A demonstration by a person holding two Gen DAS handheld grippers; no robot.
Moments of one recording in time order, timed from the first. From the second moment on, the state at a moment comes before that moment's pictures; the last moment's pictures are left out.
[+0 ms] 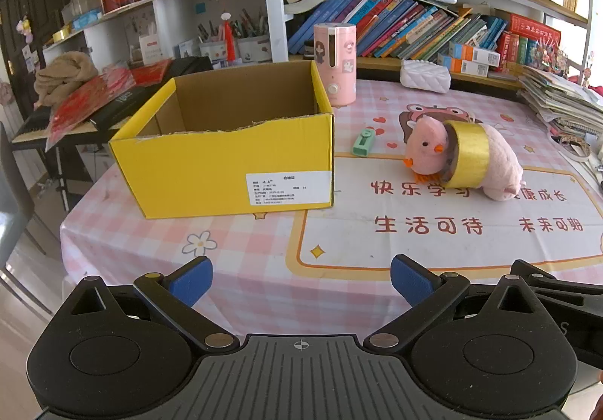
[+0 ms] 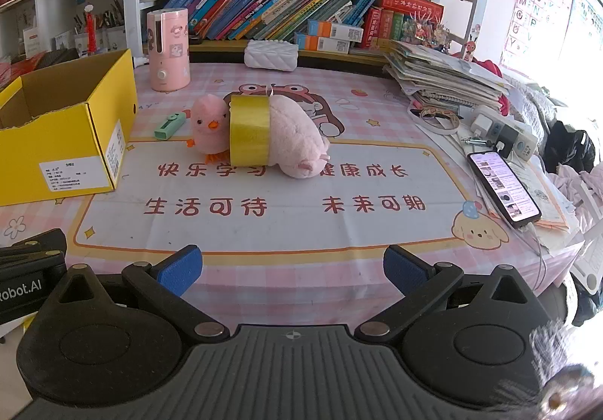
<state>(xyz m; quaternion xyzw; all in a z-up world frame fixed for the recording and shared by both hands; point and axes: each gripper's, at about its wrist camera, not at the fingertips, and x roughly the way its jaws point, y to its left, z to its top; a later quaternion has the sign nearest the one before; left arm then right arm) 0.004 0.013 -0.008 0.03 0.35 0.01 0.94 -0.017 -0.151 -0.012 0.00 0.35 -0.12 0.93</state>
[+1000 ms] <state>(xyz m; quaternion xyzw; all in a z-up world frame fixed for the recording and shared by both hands) 0.001 0.012 -0.009 0.03 0.35 0.02 0.94 -0.017 -0.153 -0.013 0.00 0.35 -0.12 0.93</state>
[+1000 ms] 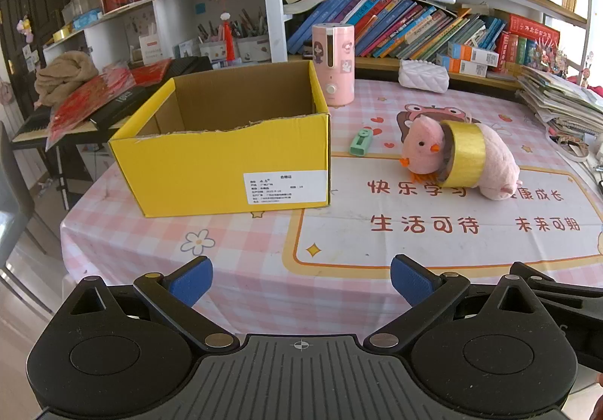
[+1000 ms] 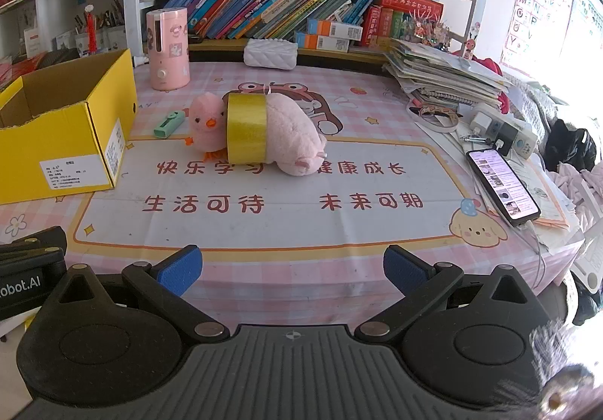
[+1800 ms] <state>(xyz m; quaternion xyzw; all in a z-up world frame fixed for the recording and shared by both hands) -0.004 0.006 -0.007 0.03 0.35 0.01 0.94 -0.018 -0.154 -0.012 0.00 0.35 -0.12 0.93</state>
